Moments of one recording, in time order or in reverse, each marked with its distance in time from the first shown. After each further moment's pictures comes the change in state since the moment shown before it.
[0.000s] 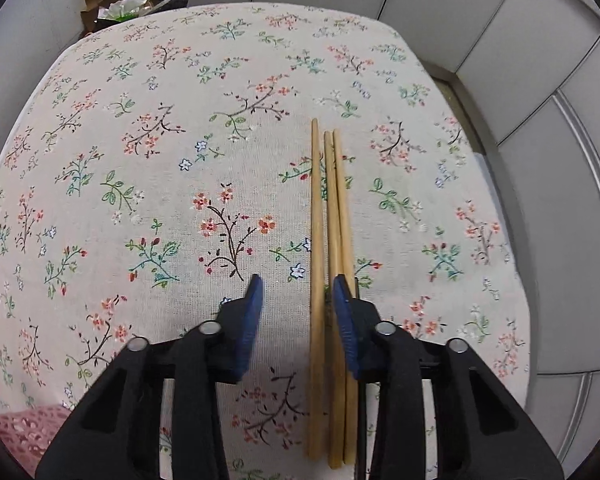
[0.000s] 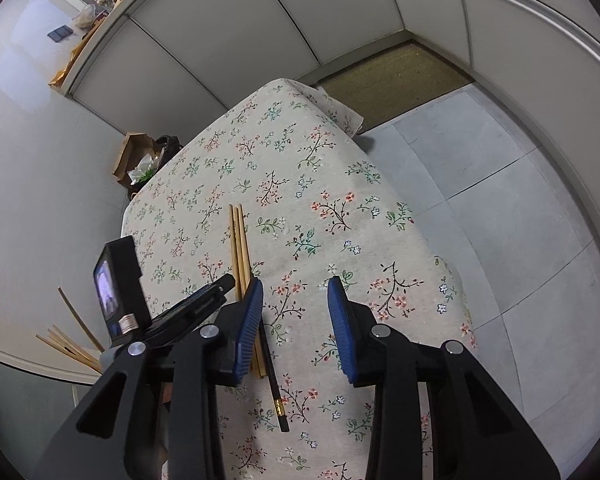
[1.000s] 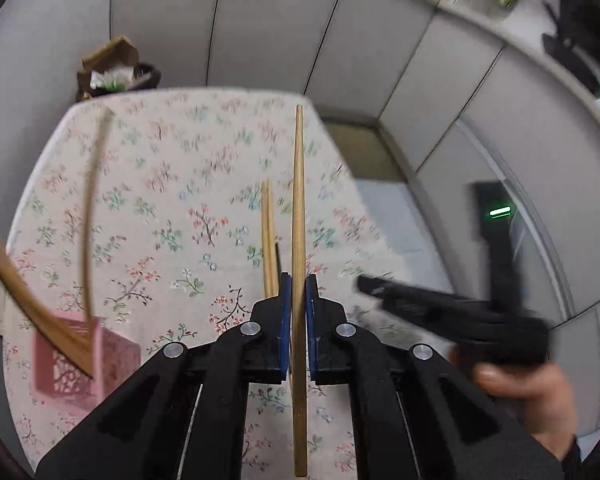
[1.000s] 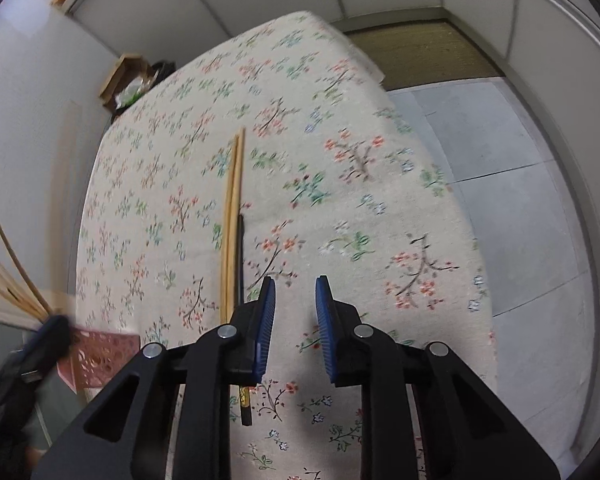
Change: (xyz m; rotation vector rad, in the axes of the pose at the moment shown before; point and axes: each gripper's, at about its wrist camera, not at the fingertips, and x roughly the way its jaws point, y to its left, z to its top) left arm -0.180 -0.006 -0.089 0.084 -0.268 -0.197; right arm 0.075 0.024 -0.027 -0.224 0.208 -0.078
